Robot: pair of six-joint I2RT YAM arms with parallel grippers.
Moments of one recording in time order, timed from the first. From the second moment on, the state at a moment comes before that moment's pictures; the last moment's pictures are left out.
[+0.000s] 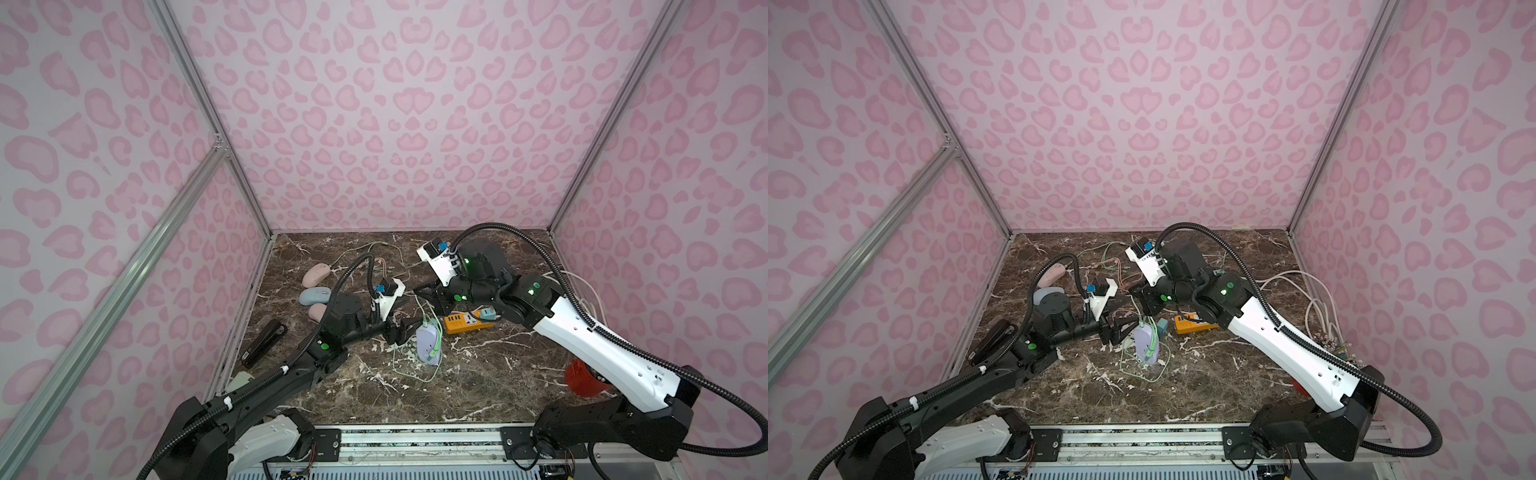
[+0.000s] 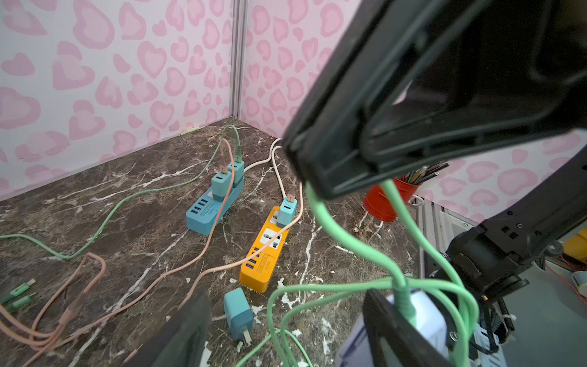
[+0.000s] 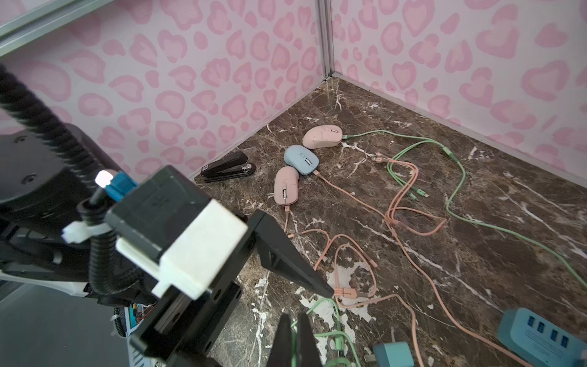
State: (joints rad) left arm -0.69 1.11 0.64 0.27 0.46 -0.11; right arm 0.79 1.37 1.48 -0.71 -0.22 0.12
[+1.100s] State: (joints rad) left arm -0.70 1.21 0.73 0.10 0.26 -0.08; right arm 0.79 1.35 1.52 -0.74 -0.18 0.12
